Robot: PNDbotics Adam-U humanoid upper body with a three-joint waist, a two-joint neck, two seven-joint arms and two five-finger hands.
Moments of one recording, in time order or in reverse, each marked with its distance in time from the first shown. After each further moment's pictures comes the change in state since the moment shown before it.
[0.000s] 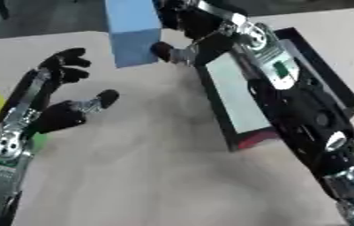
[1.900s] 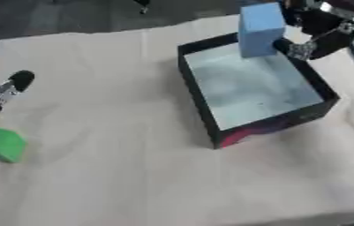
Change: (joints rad) left arm 0.034 0.172 0.099 -0.055 0.072 0.022 0.120; right arm 0.217 -0.426 -0.165 0.177 -0.021 -0.231 0.137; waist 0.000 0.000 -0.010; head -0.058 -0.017
